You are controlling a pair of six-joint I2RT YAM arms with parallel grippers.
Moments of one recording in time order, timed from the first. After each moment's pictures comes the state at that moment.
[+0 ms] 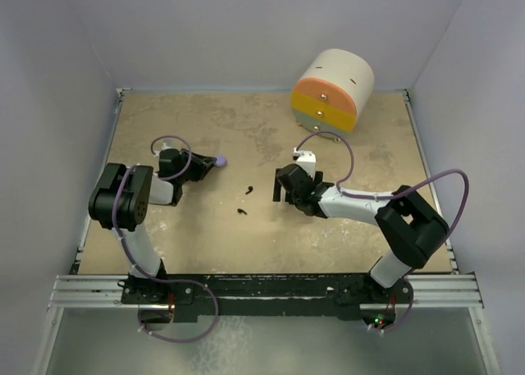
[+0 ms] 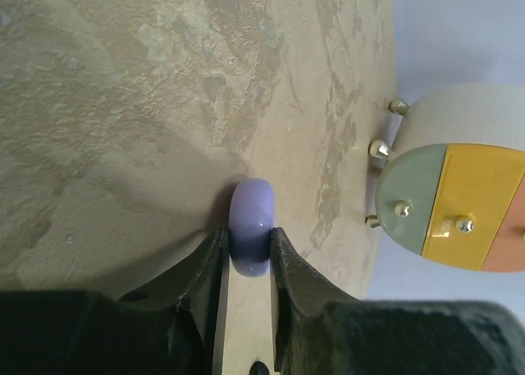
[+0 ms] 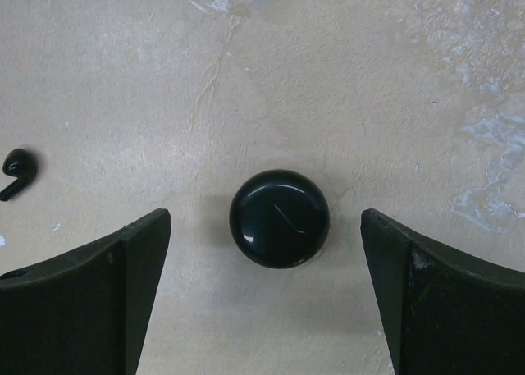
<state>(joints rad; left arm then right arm) -0.09 1.85 0.62 0.77 0.25 -1.19 0.79 1.62 0.84 -0.12 0.52 0.67</state>
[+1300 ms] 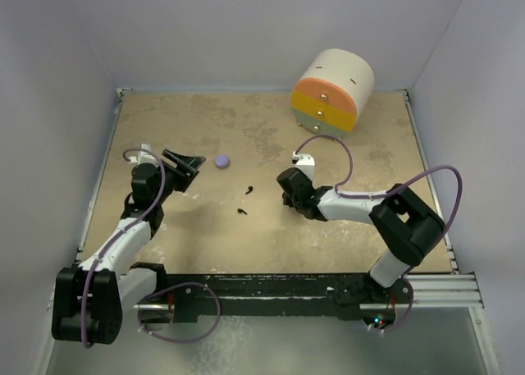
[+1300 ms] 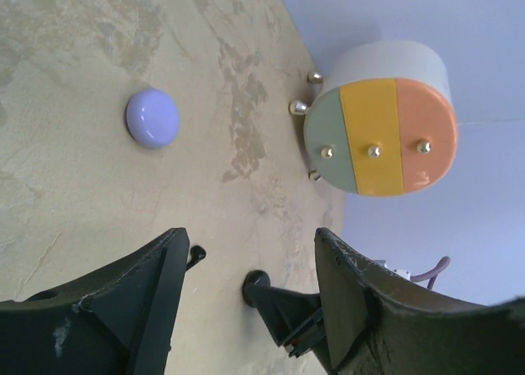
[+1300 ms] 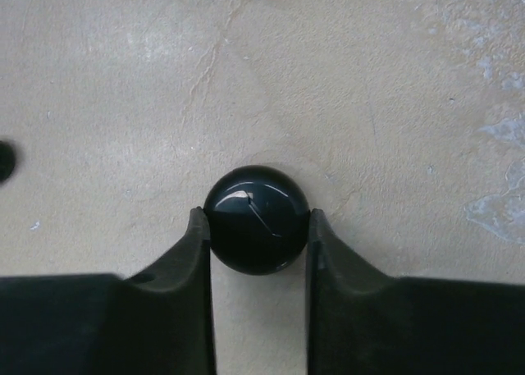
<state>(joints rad) -0.07 1.02 0.40 0.34 0.23 -1.12 0.79 1.65 0.79 -0.04 0.51 0.67</state>
